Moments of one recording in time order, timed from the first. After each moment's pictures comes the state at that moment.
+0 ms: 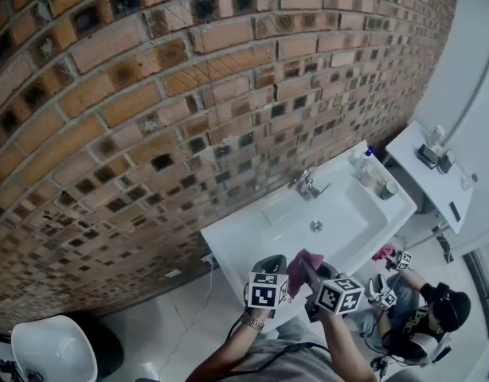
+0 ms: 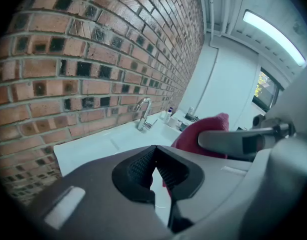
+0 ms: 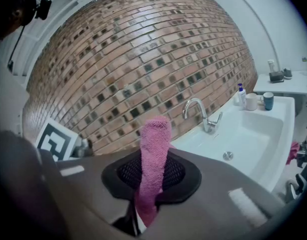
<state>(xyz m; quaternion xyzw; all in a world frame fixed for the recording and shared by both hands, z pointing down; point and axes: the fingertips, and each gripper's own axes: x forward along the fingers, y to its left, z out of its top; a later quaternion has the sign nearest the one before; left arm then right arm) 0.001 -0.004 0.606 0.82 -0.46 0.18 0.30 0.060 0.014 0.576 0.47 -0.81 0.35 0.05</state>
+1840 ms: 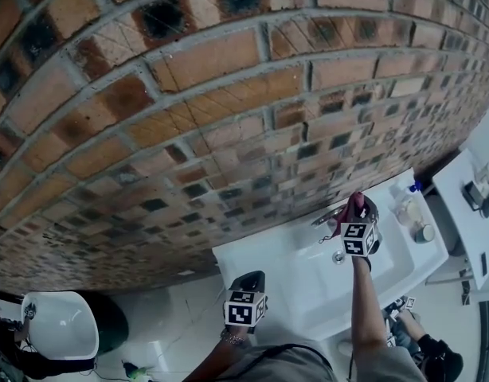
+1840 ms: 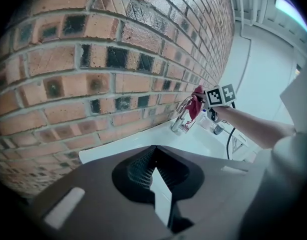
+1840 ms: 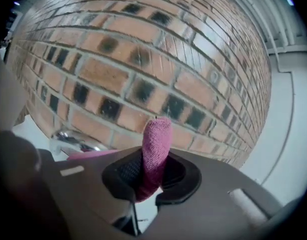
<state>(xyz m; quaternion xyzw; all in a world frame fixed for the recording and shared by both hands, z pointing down) -0.074 -0.112 0.643 0.74 -0.54 0.23 0.32 0.190 -0.365 0.613 0.60 -0.75 -0.07 0.29</state>
